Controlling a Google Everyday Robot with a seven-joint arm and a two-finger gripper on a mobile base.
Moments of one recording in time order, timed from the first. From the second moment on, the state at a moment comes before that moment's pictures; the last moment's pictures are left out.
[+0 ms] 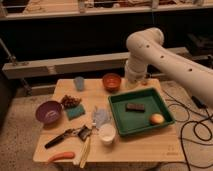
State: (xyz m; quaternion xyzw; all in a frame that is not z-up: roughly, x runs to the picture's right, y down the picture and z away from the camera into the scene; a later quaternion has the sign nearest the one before) arm 0.149 -0.009 0.694 -0.28 -0.07 -0.06 0.95
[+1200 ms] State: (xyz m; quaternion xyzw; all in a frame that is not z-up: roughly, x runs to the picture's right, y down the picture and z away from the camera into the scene) arm 0.236 0.046 0.756 -0.33 -0.09 0.02 0.94
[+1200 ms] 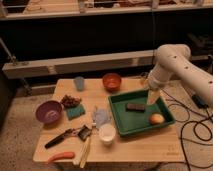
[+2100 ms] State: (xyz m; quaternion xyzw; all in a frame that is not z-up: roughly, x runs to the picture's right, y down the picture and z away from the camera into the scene) arm 0.250 0.069 0.780 -0.33 -0.10 0.04 0.94
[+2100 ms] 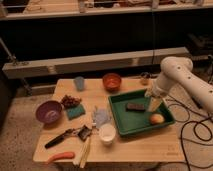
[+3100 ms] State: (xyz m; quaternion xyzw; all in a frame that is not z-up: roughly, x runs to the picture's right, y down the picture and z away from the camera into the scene) arm 0.287 0.075 0.769 -0.31 -0.24 0.03 0.92
